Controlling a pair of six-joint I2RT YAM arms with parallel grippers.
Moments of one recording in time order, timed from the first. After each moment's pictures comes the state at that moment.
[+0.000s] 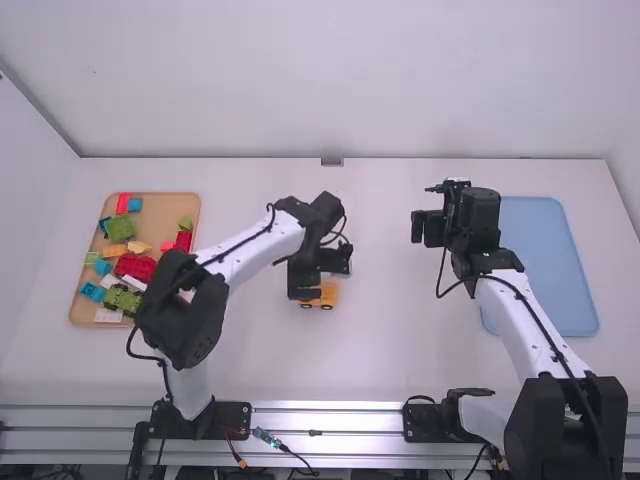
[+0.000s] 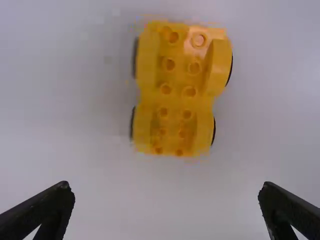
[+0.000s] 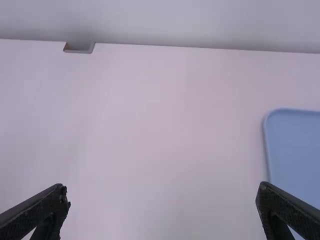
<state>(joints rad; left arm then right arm) -0.55 1.88 1.48 -1.12 0.01 0.90 0.06 1.31 0.84 -0.19 -0.10 -0.03</state>
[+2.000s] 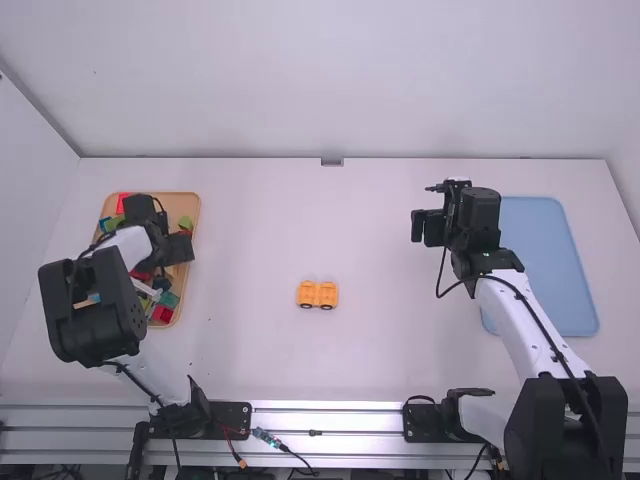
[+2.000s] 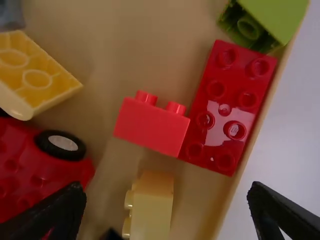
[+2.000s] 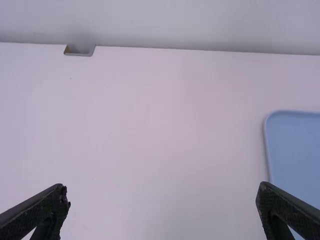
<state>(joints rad) 0.38 1.81 1.03 -0.40 -0.05 0.04 0.06 1.31 0.84 -0.18 -0.10 -0.03</state>
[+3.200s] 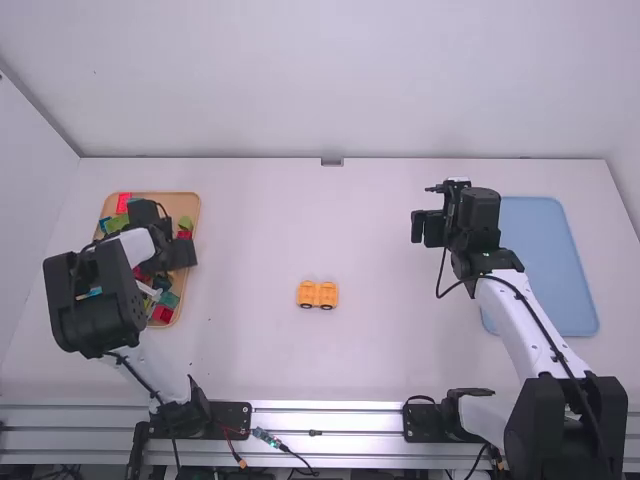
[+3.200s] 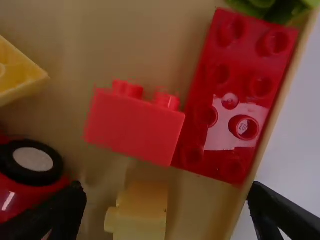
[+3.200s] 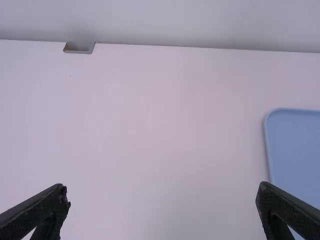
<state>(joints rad) 0.39 1.86 1.02 -0.38 -0.03 0.05 0.06 1.31 0.84 -0.19 -0.10 -0.03</state>
